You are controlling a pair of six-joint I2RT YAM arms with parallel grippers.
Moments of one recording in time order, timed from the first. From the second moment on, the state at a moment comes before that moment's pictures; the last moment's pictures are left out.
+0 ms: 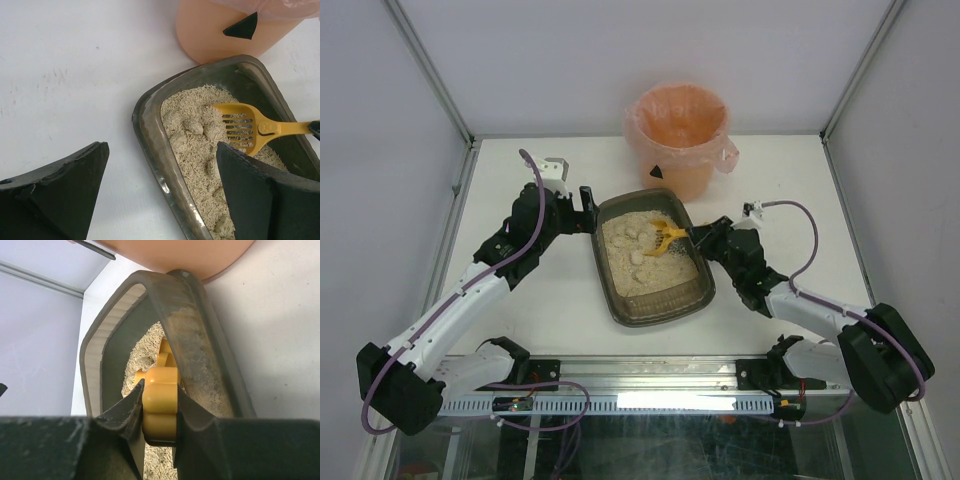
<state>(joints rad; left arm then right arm) -0.53 1.04 0.91 -0.24 -0.21 -0.29 0.60 1.19 0.43 0.46 0.20 0.96</state>
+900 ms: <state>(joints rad) -0.53 1.05 0.91 -0.25 -0.21 -0.29 0.42 1.13 0.21 0.82 0.01 1.22</state>
